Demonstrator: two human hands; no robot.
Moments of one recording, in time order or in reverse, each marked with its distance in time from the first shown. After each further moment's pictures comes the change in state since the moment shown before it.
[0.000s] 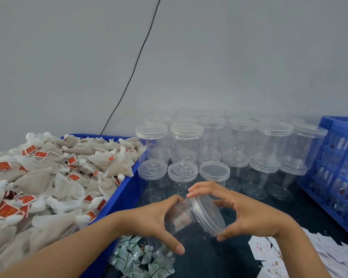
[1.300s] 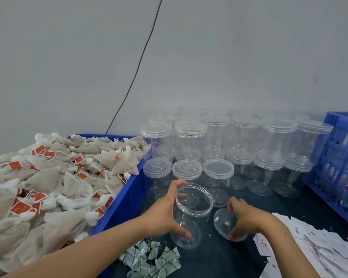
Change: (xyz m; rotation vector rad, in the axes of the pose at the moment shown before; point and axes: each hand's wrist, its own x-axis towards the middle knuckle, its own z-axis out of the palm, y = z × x) left_hand 0.023 -0.018 0.025 0.074 0.398 0.042; right_hand 0.008 0.056 0.017 -0.400 0.052 0.893
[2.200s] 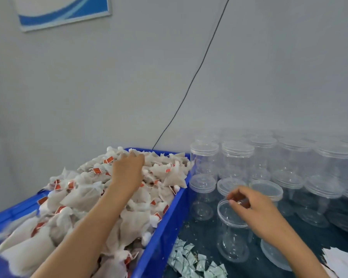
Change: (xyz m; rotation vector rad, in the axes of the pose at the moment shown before) left_hand -0.074 -0.007 -0.174 1.086 0.699 -0.476; right_hand -0.058 -0.113 -0.013 0.444 0.508 -0.462
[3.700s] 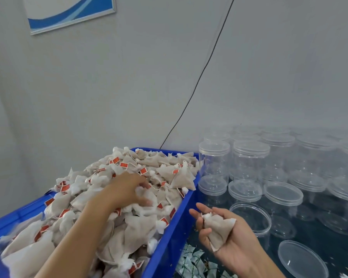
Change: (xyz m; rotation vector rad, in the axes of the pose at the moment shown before) left_hand -0.016 -0.036 0.010 -0.286 -0.381 0.204; right_hand 0.008 -0.026 0.075 1.821 -0.458 0.746
